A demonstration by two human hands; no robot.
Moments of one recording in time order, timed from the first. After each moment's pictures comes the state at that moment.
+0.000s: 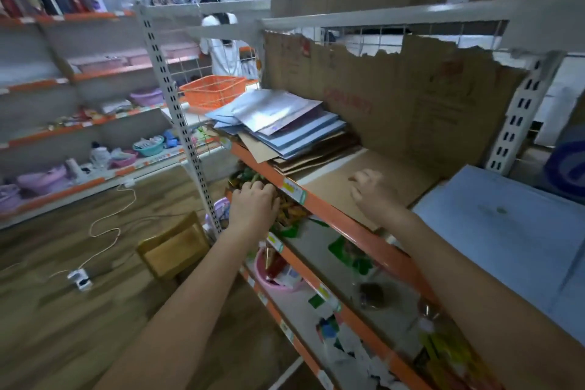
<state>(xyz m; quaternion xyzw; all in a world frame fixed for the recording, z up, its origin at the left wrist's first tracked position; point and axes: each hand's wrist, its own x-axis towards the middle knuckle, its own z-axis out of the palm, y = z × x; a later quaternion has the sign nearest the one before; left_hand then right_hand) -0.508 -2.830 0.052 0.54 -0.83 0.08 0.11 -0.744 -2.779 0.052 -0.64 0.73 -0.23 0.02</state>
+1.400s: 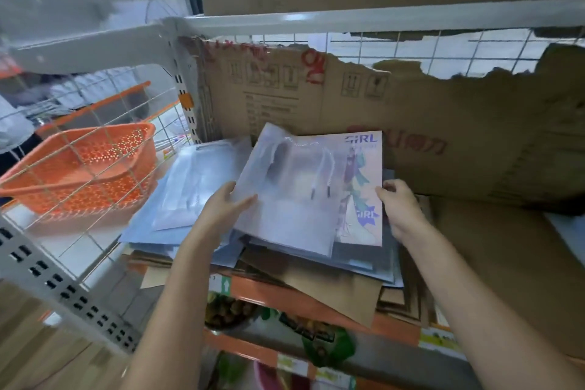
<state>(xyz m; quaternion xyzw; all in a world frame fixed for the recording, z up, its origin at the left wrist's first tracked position) -0.506 -3.357 0.074 0.35 -0.79 -0.47 0.20 -0.690 -3.143 0.062 -0.07 0.73 -0.66 0.16</state>
